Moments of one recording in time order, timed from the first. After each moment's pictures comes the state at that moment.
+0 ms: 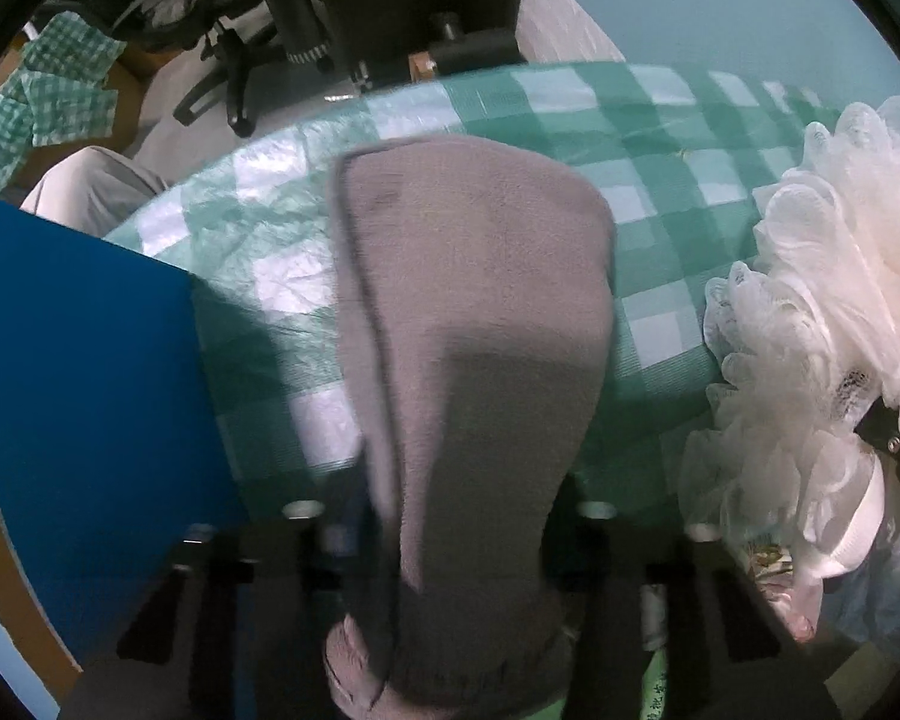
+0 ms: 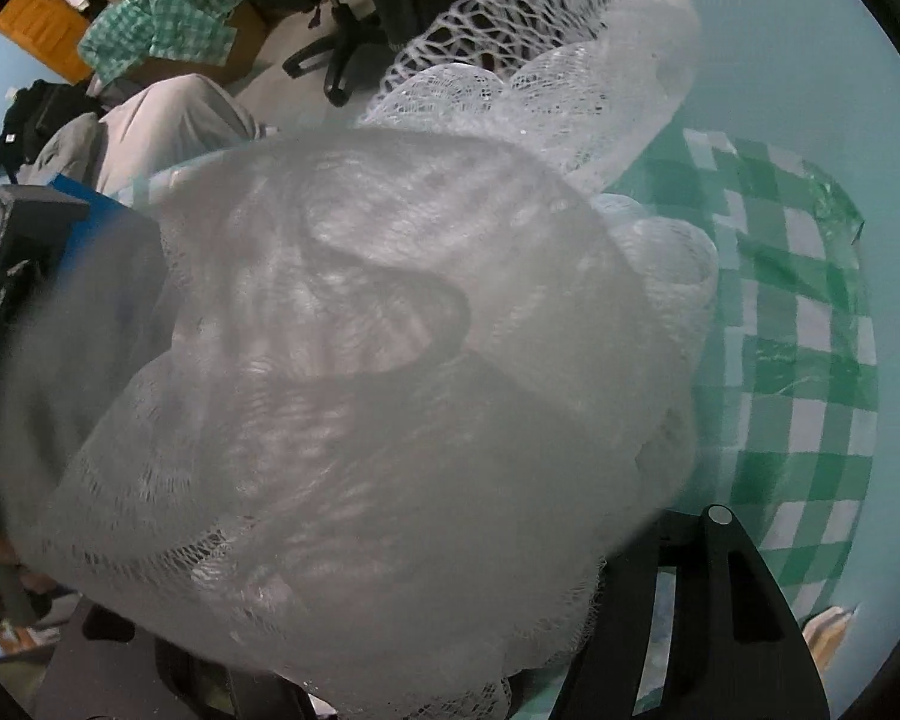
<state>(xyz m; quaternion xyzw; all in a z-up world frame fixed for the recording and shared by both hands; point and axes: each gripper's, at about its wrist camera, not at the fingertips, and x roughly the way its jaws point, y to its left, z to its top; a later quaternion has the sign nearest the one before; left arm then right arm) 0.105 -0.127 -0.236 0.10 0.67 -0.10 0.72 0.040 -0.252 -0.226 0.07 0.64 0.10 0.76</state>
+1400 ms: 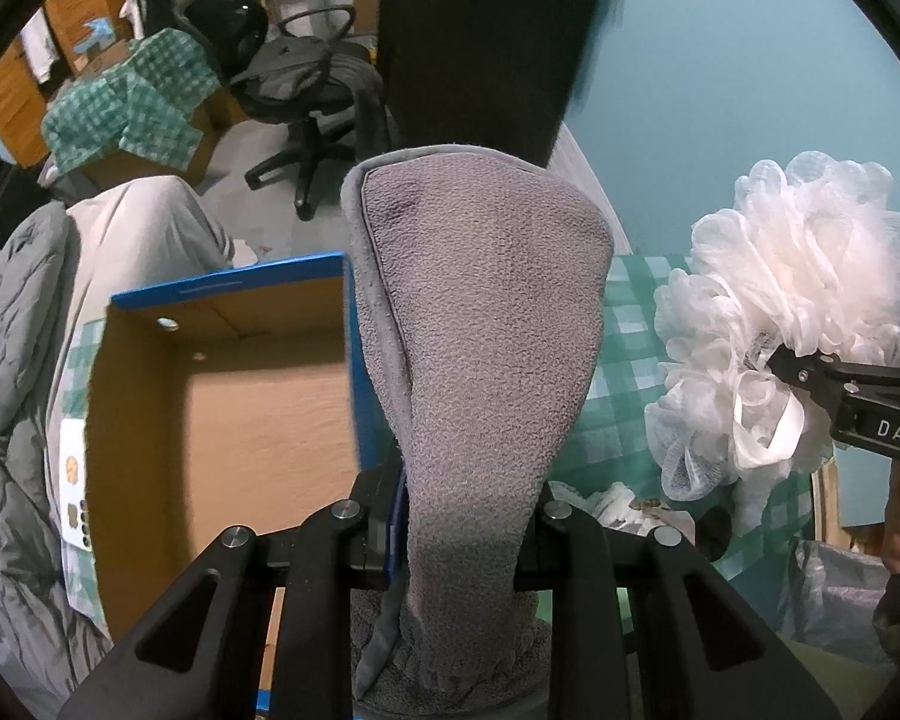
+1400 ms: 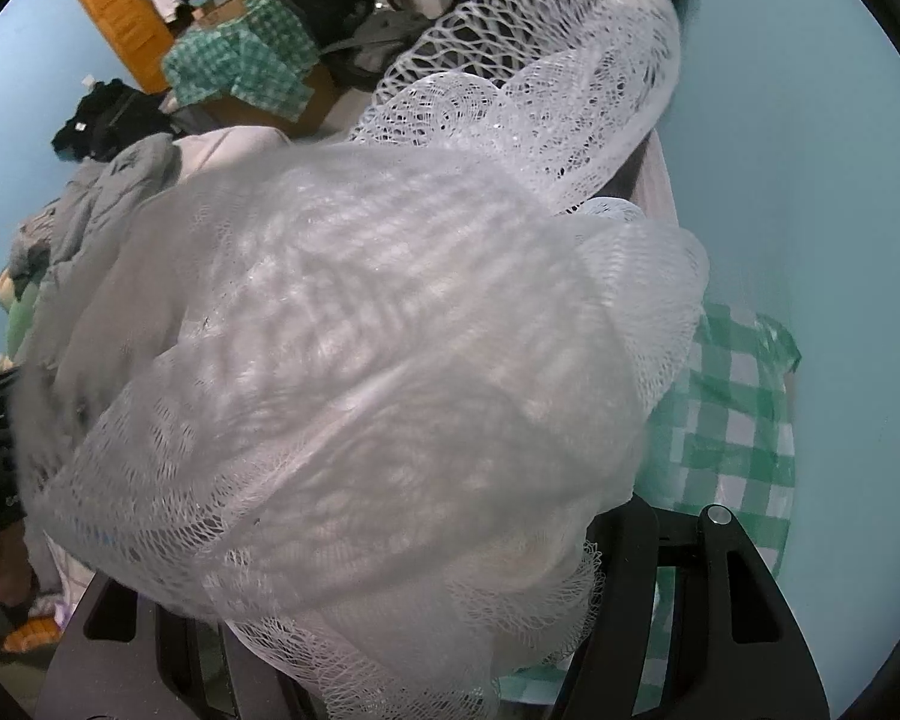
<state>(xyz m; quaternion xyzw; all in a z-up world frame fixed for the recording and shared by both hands) 0.031 -0.045 -0.075 0.02 0.56 -0.07 0.82 -0.004 -0.254 -0.119 0.03 0.55 0.15 0.82</state>
